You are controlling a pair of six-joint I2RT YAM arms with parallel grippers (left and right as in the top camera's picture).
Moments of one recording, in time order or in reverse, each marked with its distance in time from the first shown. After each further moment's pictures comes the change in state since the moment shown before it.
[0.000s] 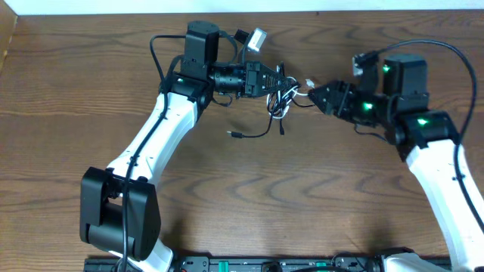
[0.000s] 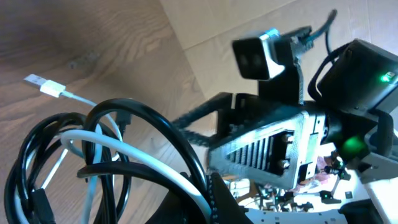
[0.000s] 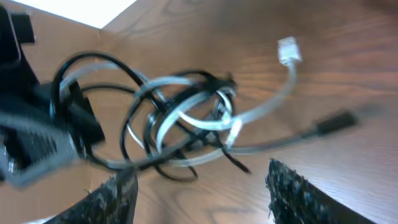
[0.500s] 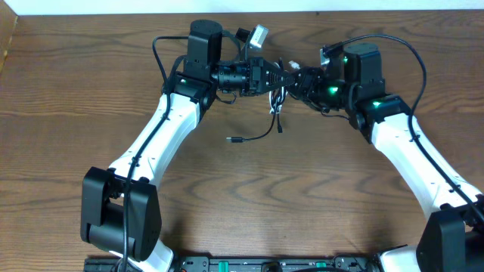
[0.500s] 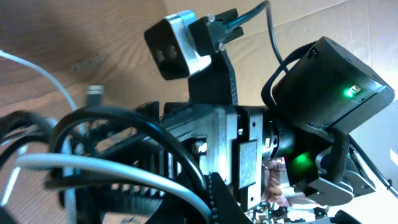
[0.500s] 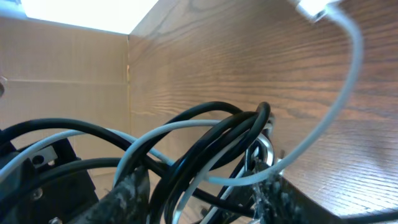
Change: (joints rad) left arm -0.013 0.000 0.000 0.064 -0.048 -0.124; right arm 0.105 0.232 -0.001 0.341 -0.054 0.274
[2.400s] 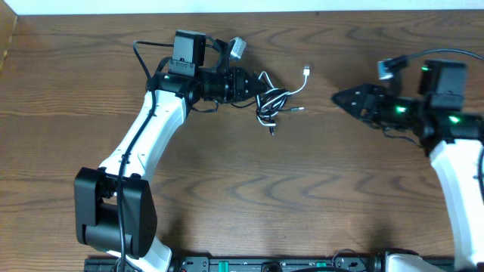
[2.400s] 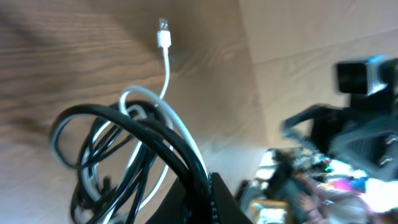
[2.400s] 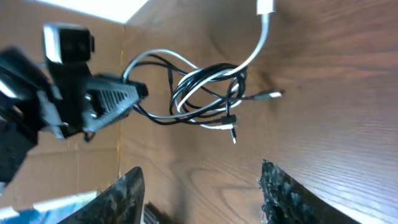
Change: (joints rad) left arm 0.092 0.000 0.004 -0.348 -0.167 0.267; right arm -0.304 -0.227 0.000 -0.473 -0.208 -0.418
